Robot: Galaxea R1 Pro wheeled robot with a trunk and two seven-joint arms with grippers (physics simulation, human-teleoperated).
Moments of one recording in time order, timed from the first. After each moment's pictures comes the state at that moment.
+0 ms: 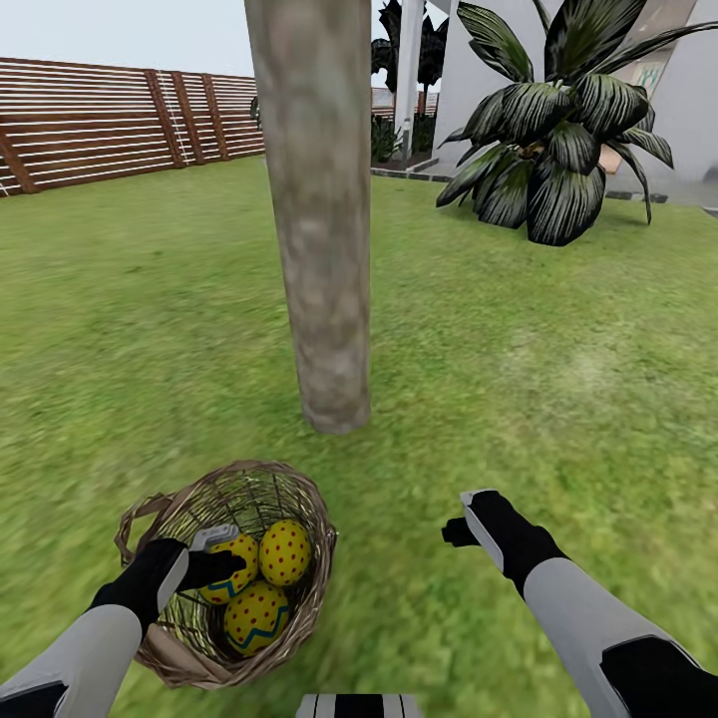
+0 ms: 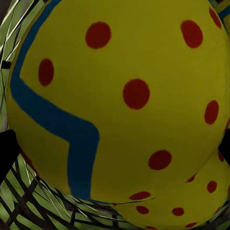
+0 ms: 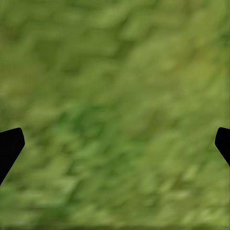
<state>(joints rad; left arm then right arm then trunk) -0.72 0.11 0.23 -0.44 -0.04 0.61 -0.20 -0.84 -0.02 0.25 -0.51 -0.17 0.76 -0.14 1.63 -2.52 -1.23</state>
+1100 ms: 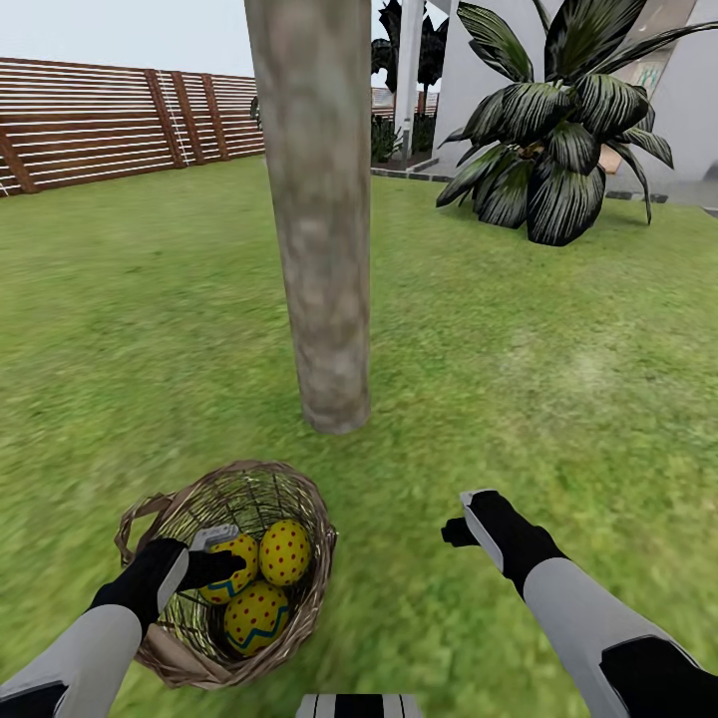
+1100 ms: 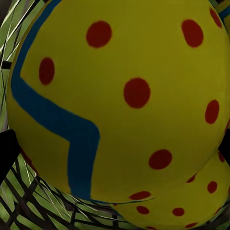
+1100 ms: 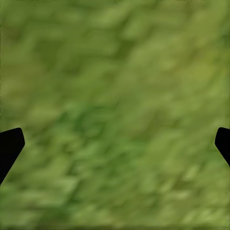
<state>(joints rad) -0.72 0.11 0.23 -0.44 -0.05 0.61 -0.20 -0.84 -0.02 0.25 -0.51 -0.17 0.76 -0.14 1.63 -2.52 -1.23</state>
